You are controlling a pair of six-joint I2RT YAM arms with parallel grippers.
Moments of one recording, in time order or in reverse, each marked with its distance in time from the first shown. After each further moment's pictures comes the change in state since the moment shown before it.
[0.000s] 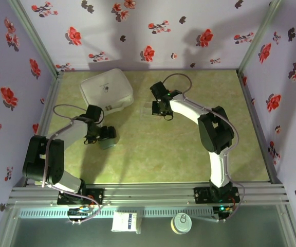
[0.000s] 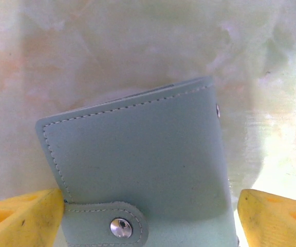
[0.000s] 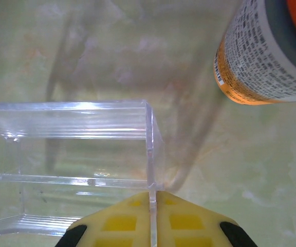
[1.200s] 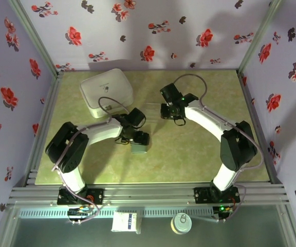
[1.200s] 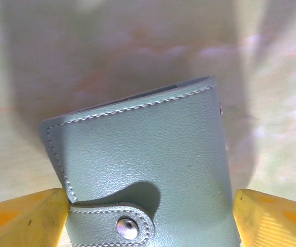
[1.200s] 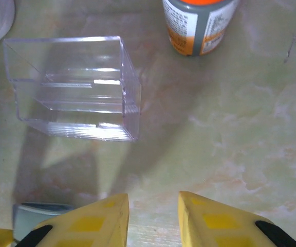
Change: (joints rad) left arm -0.519 0.257 0.291 -0.022 -0.027 -0.174; right arm 0.000 -0.342 -0.229 -0.061 -0.003 -0.015
